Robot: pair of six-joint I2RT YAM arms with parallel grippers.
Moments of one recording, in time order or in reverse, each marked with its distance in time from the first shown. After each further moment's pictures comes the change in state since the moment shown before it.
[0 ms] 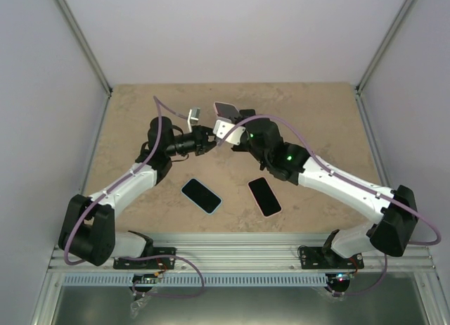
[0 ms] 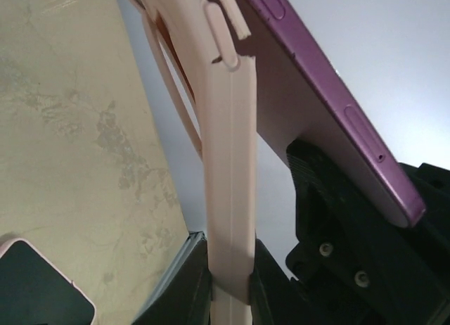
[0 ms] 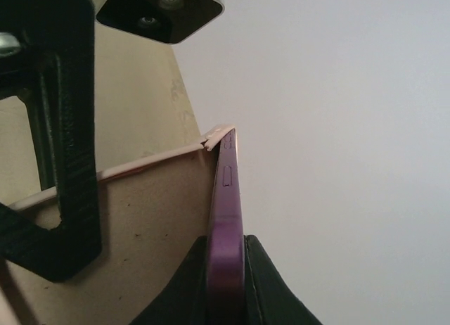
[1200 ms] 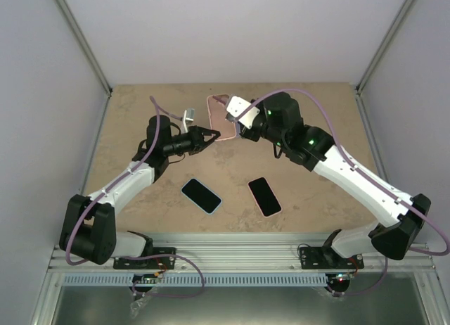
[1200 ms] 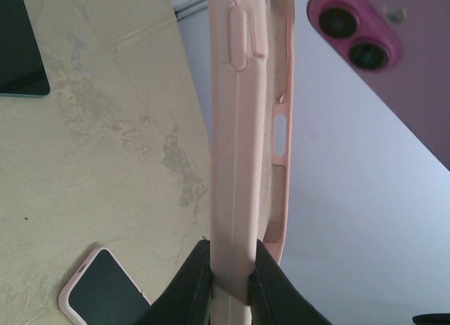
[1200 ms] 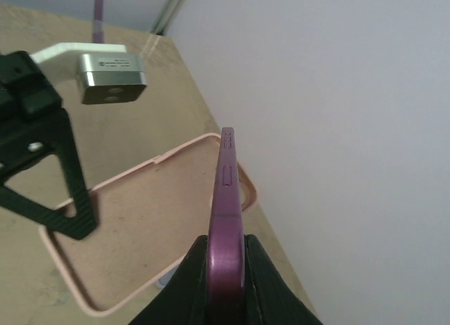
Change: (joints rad) left arm 0.053 0.008 0.020 -0.174 -0.085 0.184; right arm -0.099 -0.028 0.231 -0.269 -0.246 0.237
